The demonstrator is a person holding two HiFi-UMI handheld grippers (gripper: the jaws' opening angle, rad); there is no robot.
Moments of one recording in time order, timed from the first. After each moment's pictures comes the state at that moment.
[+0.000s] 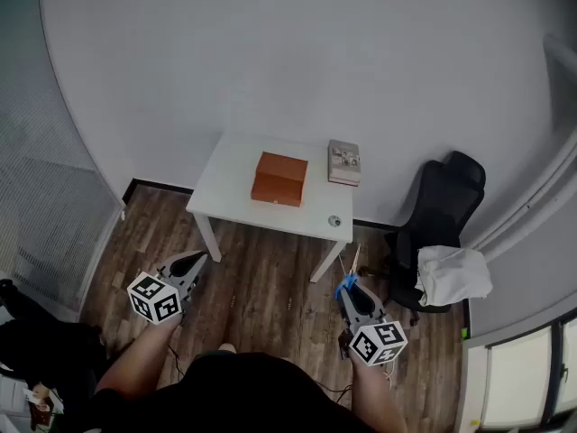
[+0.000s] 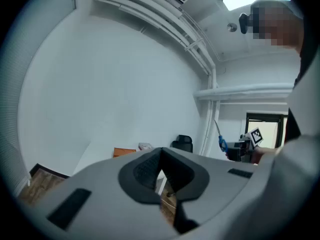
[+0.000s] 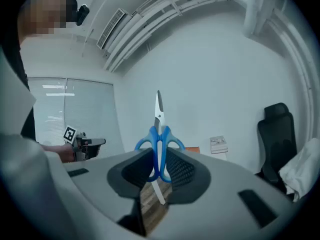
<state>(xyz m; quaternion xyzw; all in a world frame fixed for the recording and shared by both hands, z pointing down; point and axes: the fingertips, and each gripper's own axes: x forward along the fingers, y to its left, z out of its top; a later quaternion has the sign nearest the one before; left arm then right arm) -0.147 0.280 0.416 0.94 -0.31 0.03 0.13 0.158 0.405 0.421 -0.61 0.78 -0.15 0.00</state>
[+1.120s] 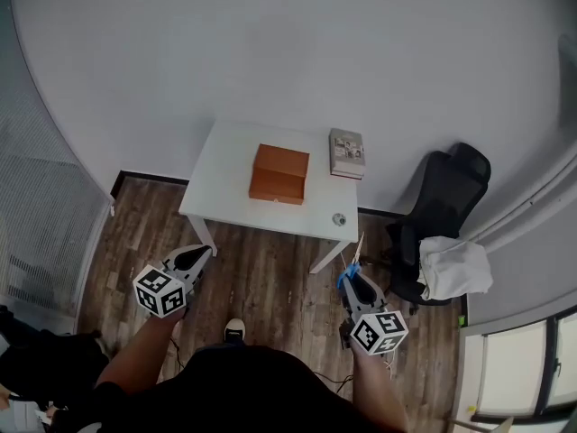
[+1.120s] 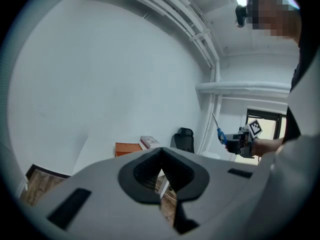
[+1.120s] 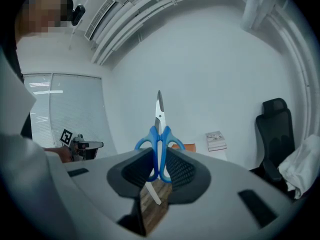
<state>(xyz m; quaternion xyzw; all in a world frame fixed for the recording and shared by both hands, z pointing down) -0.136 0.175 0.460 0.95 -0.27 0.07 0.15 0.160 0.307 0.442 -0.64 0.75 -0.18 -0.02</state>
